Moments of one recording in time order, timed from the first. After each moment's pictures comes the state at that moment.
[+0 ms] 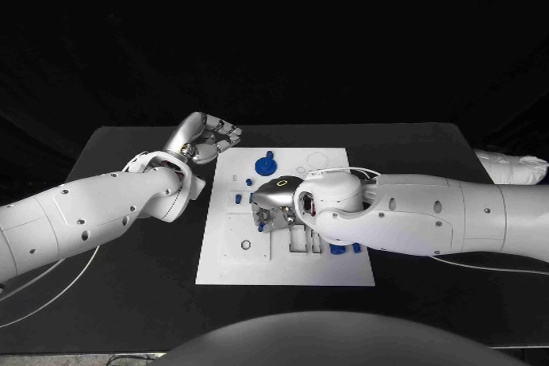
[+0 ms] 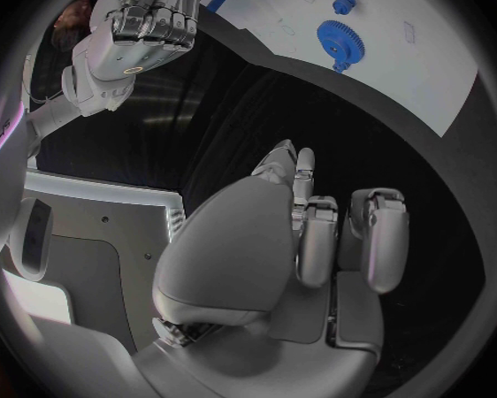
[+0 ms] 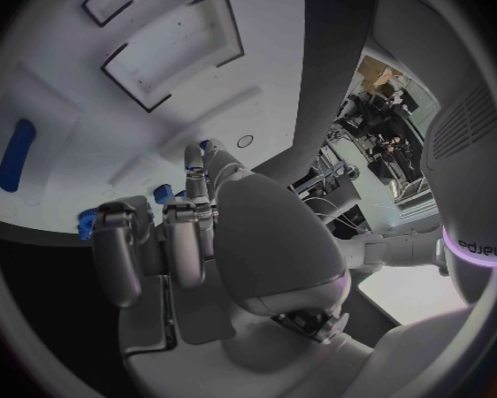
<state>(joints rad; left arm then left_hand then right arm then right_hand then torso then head) 1.22 -0.67 -0.22 1.31 -0.75 -0.70 0.36 1.69 -0.01 0.12 0.29 0.18 1.11 0.13 0.07 0.09 1.16 0.08 0.07 0.06 1.47 0.02 1.58 1.31 0.02 1.47 0.13 1.54 1.31 1.19 -0.58 -0.21 1.61 -1.61 -0.01 -0.25 1.55 0.05 0.16 0.13 0.05 1.09 0.12 0.09 0.12 1.19 0.07 0.11 0.06 1.47 0.00 1.57 1.31 0.01 1.47 0.11 1.57 1.31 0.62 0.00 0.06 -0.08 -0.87</state>
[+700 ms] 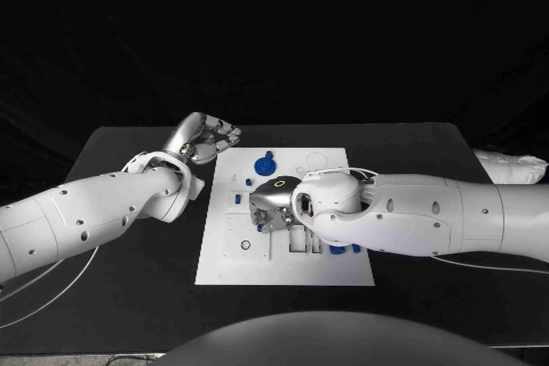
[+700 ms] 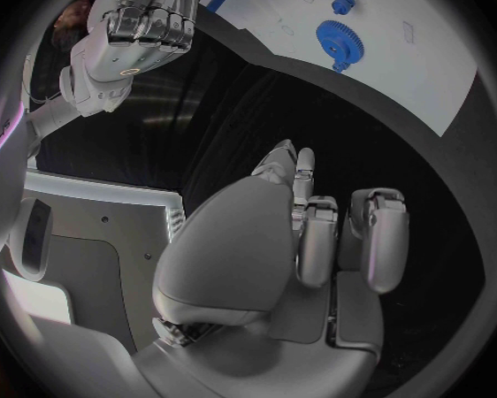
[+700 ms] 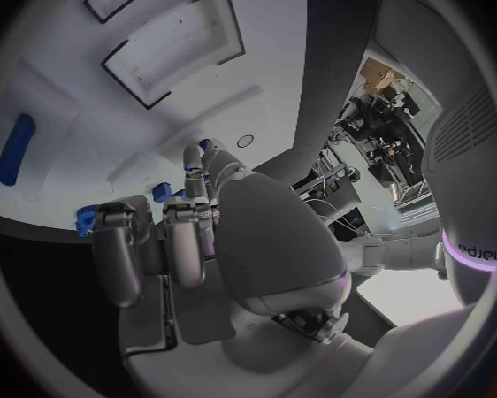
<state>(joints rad) 1.22 -0.67 -0.22 1.31 -0.75 -0.70 0.36 1.69 -0.01 0.12 0.29 0.18 1.11 0.13 0.07 0.09 1.16 0.08 0.07 0.06 1.47 0.02 1.58 1.31 0.02 1.47 0.13 1.54 1.31 1.19 -0.58 -0.21 1.61 -1.63 0.00 -0.26 1.53 0.02 0.16 0.13 0.05 1.02 0.13 0.06 0.11 1.15 0.08 0.07 0.06 1.47 0.00 1.57 1.31 0.01 1.47 0.11 1.57 1.31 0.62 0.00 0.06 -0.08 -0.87</state>
